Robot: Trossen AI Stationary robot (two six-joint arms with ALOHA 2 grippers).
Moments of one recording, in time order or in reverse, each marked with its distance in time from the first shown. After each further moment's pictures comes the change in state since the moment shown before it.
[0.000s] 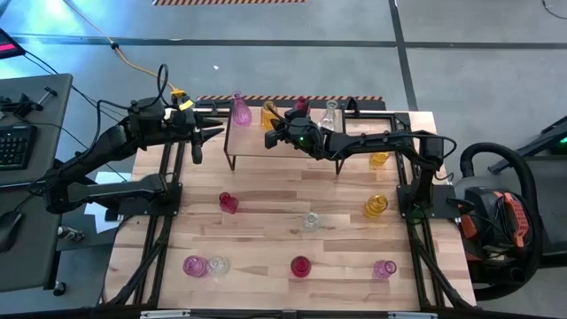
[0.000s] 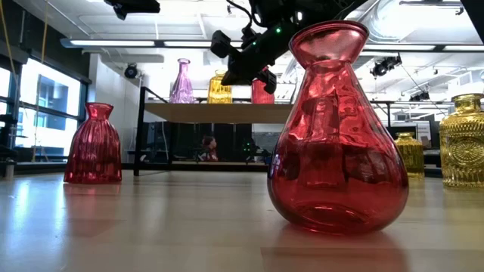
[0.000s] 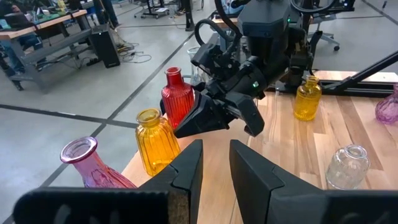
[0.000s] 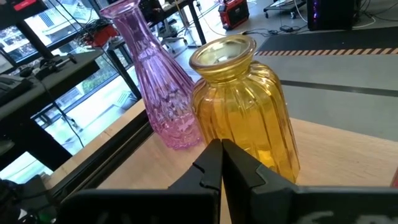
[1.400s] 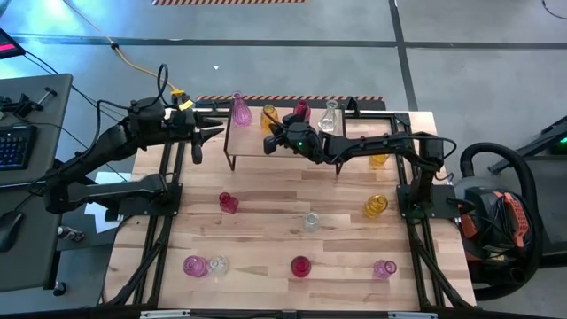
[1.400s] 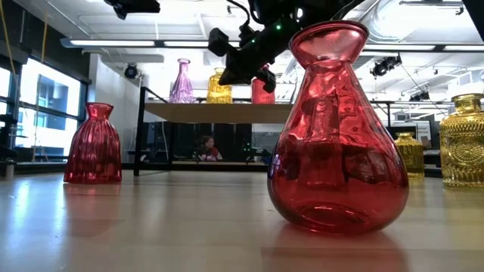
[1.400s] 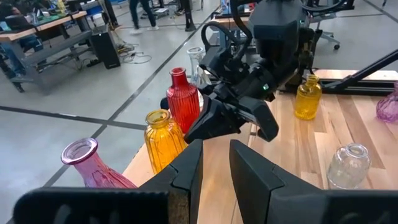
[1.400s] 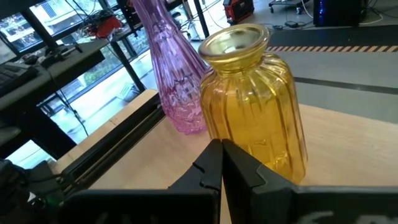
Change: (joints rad) left arm 0.000 0.000 0.000 0.000 0.000 0.010; right arm 0.032 0.000 0.000 -0.023 0.009 -0.001
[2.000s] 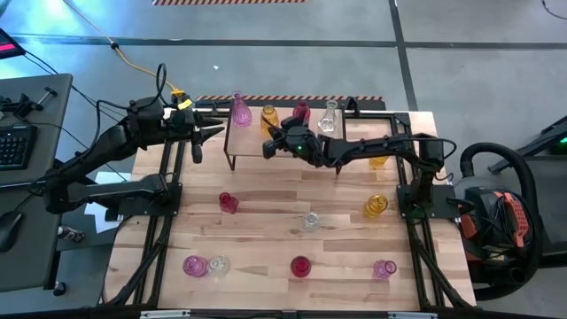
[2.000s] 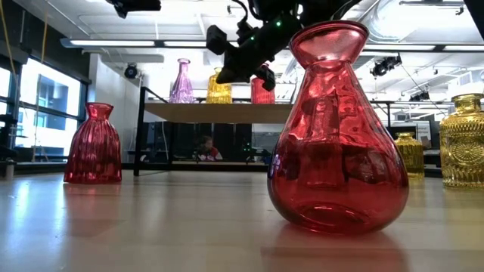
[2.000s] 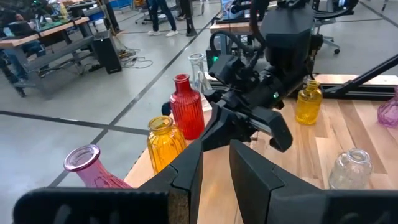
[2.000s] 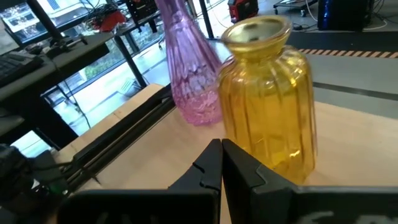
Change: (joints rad) left arm 0.000 0.000 0.000 0.021 0.001 0.000; right arm 0.027 0.000 0.000 -0.008 0.014 -0.029
